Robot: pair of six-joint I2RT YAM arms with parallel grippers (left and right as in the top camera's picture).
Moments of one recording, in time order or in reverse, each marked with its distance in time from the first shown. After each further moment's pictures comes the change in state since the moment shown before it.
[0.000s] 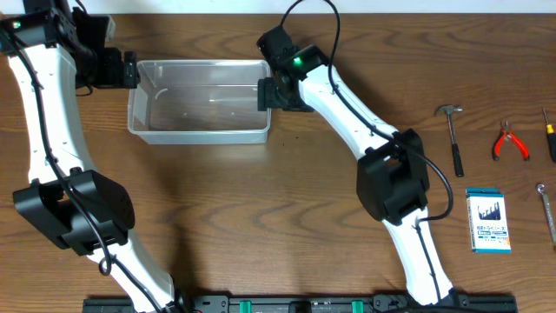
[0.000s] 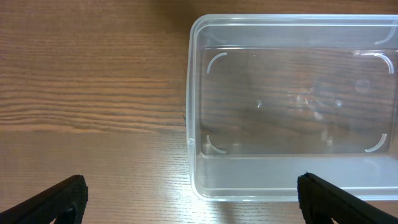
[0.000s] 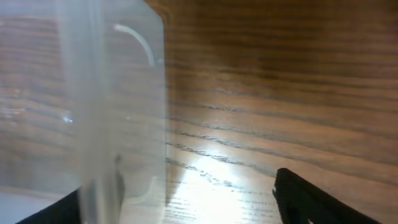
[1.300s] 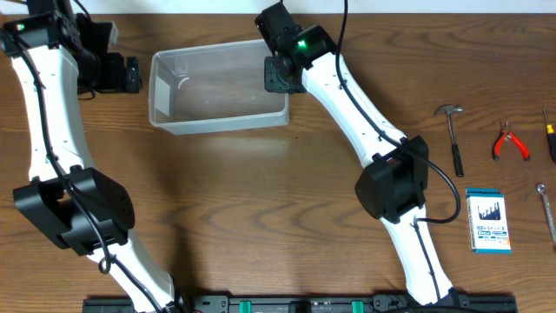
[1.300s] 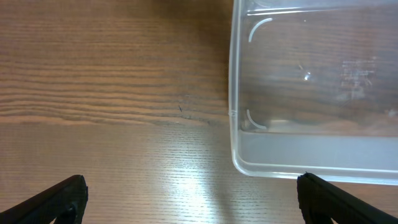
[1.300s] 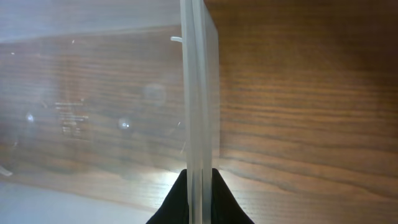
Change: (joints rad) left arm 0.000 0.000 -0.039 -0.004 0.000 0.000; right arm -0.003 0.018 0.255 -0.169 0.108 -0.008
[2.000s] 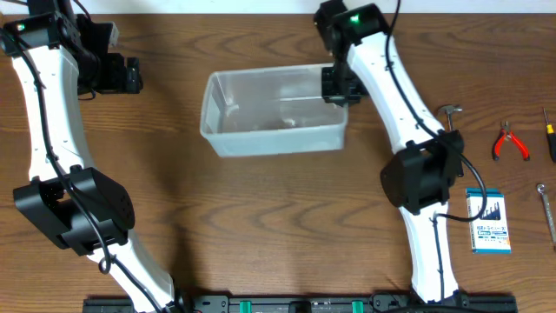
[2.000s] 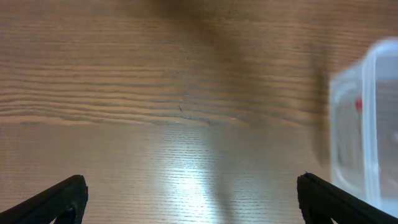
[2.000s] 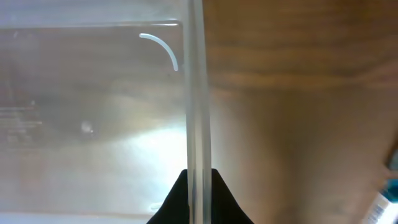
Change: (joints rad) left arm 0.000 0.000 0.000 0.000 0.000 0.000; right arm -0.186 -0.053 0.002 -0.465 0.002 -0.163
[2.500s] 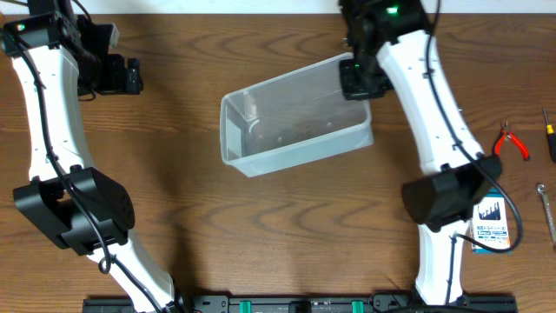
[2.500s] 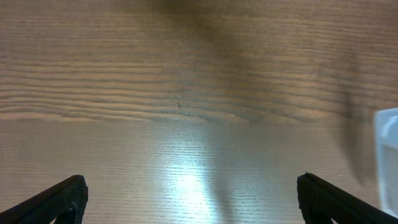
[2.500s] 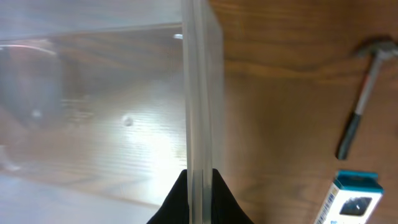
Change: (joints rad) left arm 0.000 0.000 0.000 -0.013 0.000 0.000; right arm -0.057 -0.201 -0.060 -0.024 -0.024 -0.137
